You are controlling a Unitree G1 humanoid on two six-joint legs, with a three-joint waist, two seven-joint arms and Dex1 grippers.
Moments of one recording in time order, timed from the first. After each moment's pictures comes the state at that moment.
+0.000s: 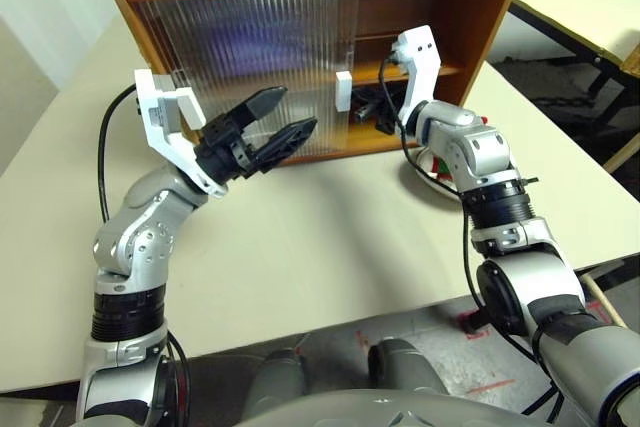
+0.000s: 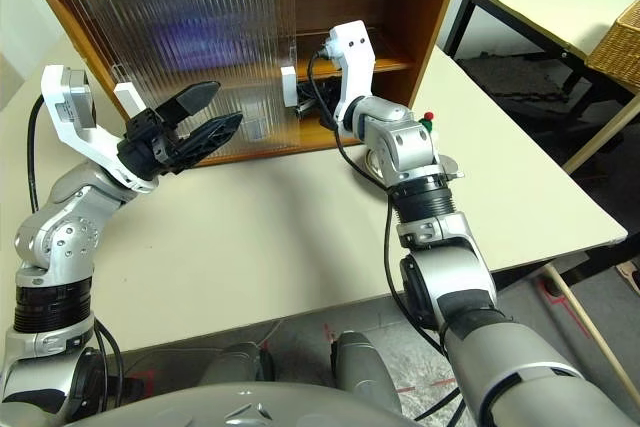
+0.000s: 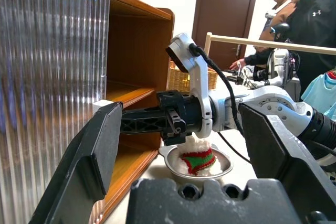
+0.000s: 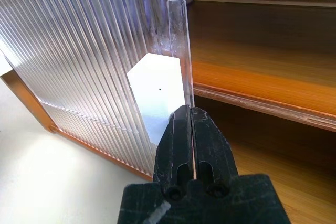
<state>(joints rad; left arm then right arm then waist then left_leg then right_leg) -0.36 0.41 0.18 -0.27 -0.77 0.46 -0.79 -0.88 -0.14 0.02 0.39 0.18 0.53 0.53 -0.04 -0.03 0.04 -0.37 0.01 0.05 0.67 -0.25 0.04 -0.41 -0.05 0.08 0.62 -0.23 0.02</state>
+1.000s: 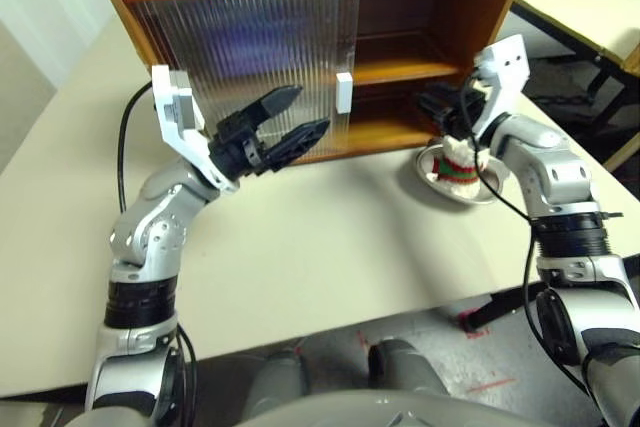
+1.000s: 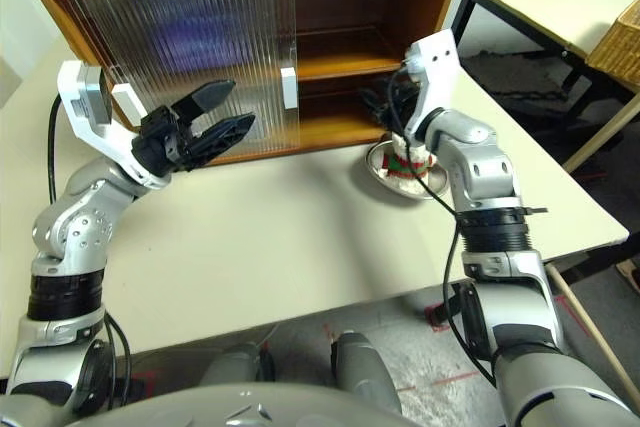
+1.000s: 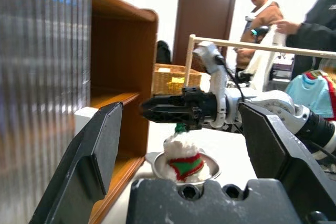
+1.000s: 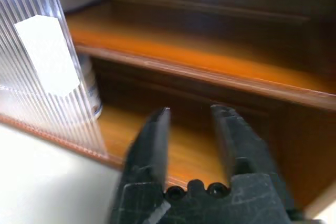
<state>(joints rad) -0.41 0.39 0.13 -0.21 -0.76 0.43 -0.85 -0.61 -0.40 -0.10 0.13 0.22 0.38 0.59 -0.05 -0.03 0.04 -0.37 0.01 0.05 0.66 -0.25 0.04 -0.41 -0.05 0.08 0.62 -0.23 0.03</state>
